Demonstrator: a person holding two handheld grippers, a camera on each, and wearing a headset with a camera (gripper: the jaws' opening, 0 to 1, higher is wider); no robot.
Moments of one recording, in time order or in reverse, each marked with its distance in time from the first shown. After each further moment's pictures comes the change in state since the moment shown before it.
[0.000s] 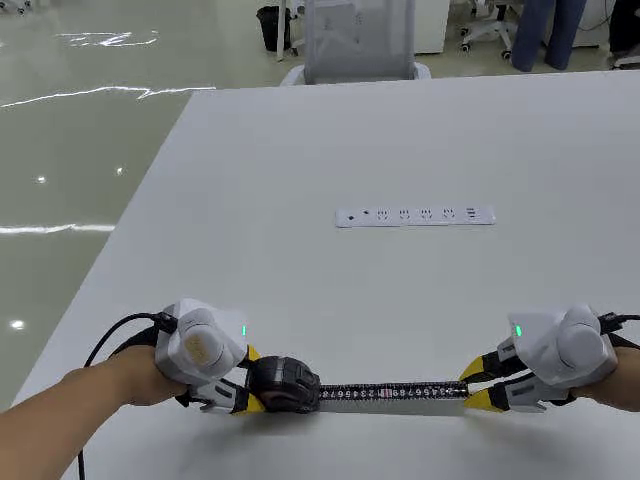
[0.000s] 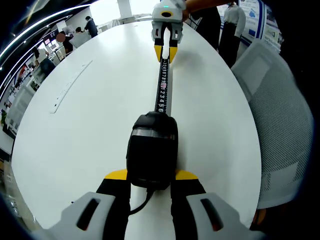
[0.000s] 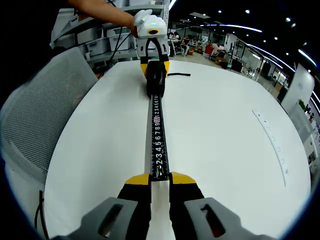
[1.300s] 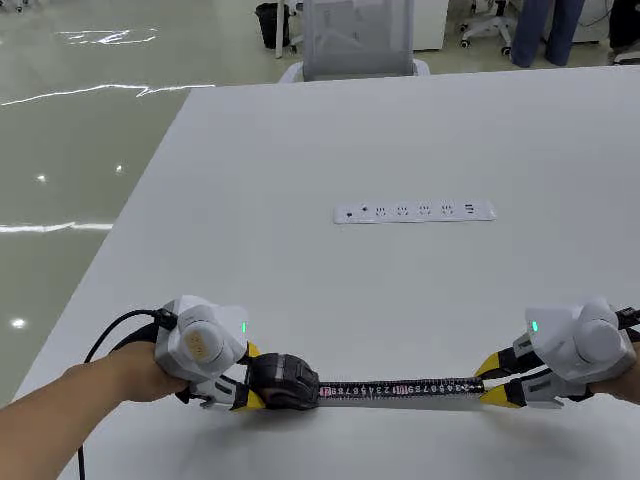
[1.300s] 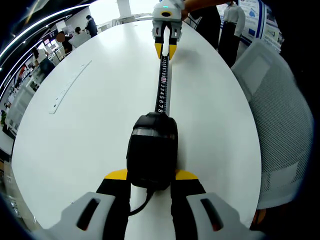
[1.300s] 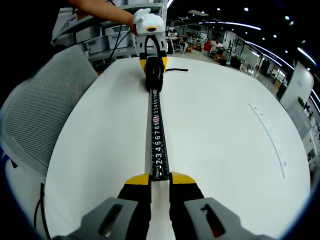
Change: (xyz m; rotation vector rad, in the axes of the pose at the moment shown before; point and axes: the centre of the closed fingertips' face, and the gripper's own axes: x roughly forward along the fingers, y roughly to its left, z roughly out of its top) left arm -0.001 -0.003 0.003 0.003 0.005 -0.001; right arm -0.015 0.001 -0.019 0.012 0.024 -0.007
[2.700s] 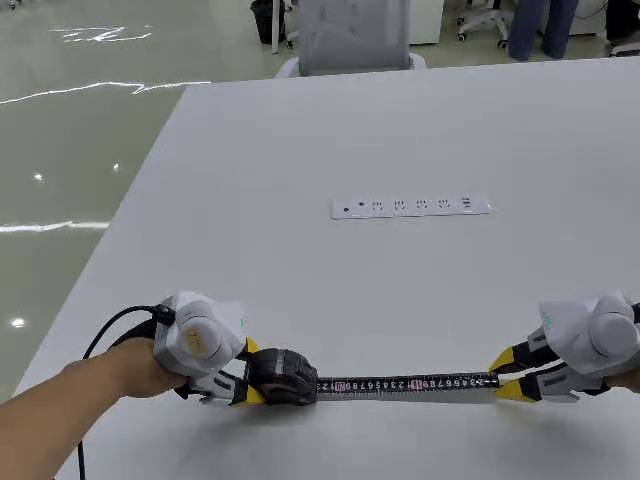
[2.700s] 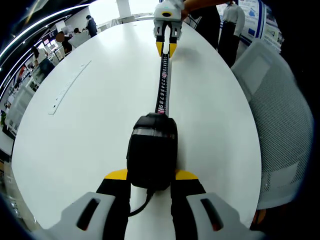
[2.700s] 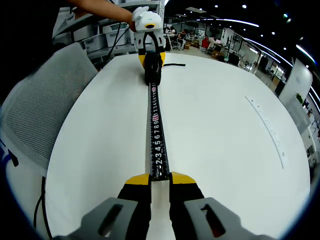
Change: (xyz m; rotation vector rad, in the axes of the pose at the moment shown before) left arm 0.002 0.001 0.000 0.002 0.001 -0.001; right arm -0.011 0.003 -0.015 0.016 0.028 -0.011
